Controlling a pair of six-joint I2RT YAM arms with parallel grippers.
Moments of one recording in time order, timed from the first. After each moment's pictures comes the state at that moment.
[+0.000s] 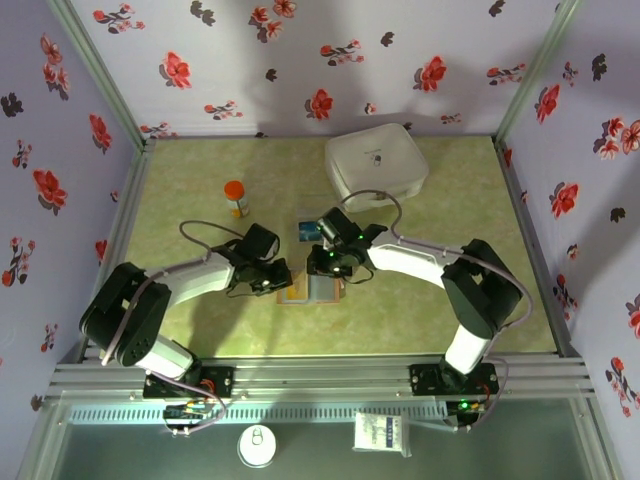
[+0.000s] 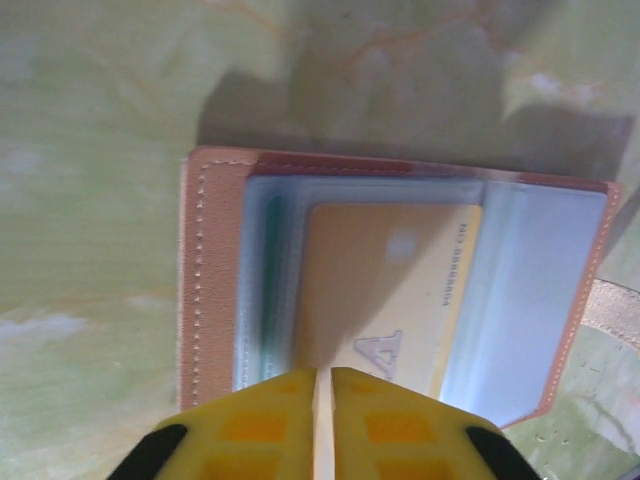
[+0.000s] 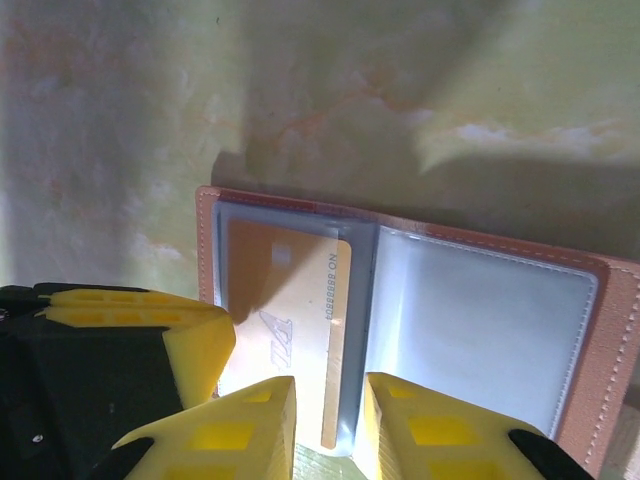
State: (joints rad) left arm -0.63 1.50 0.71 -0.32 0.28 -0.84; right arm 0.83 1.72 1.09 -0.43 -0.26 0.82
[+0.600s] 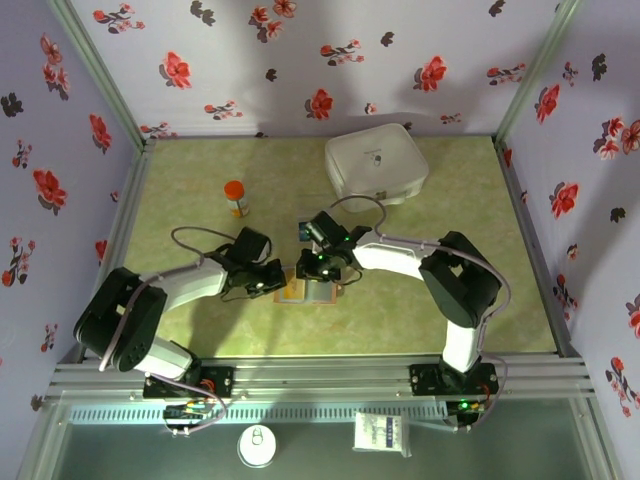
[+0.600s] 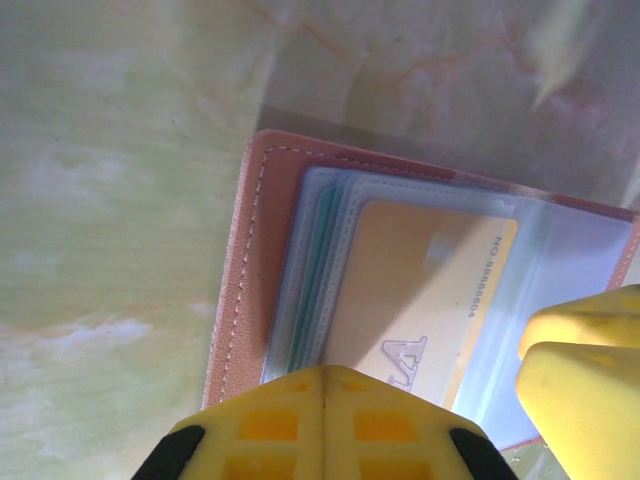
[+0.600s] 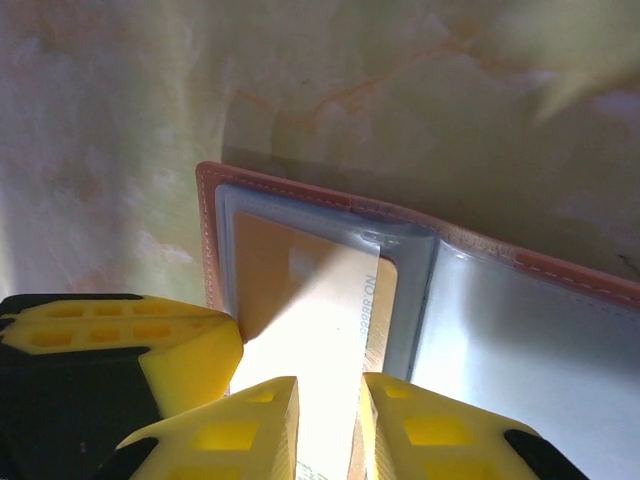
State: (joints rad) left arm -0.59 1.46 0.64 -0.25 0.30 -0.83; right arm 0.86 1.84 1.15 -0.38 -0.33 0.86
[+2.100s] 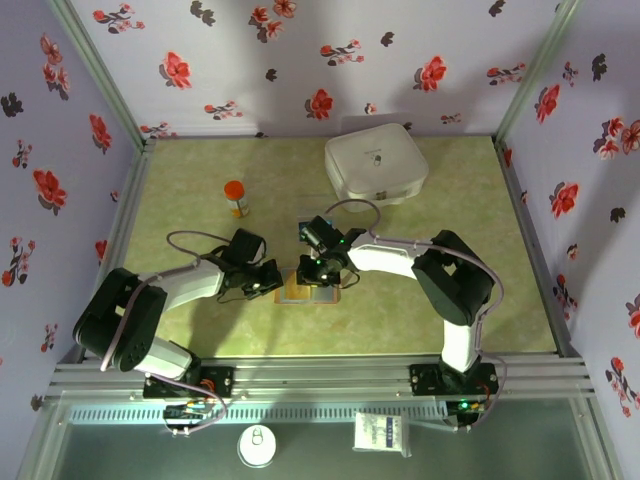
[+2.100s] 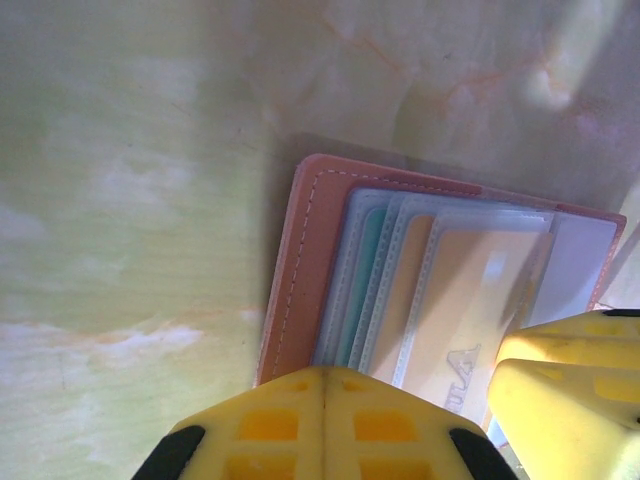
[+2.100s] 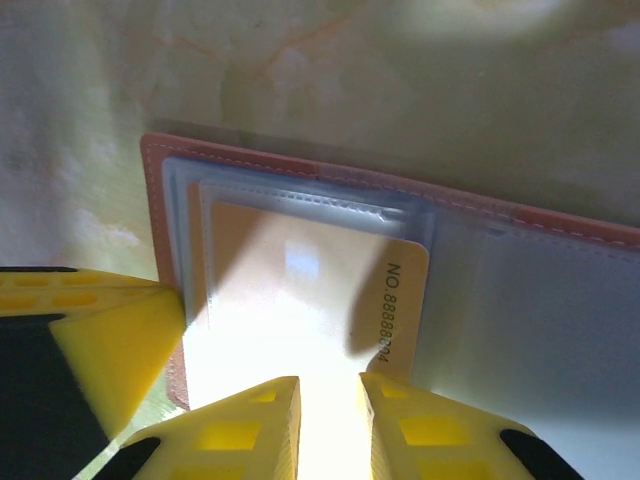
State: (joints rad) left arm -0.55 1.47 0.61 -0.21 0.33 -0.84; right arm 0.88 1.87 1.16 -0.43 -0.31 0.83
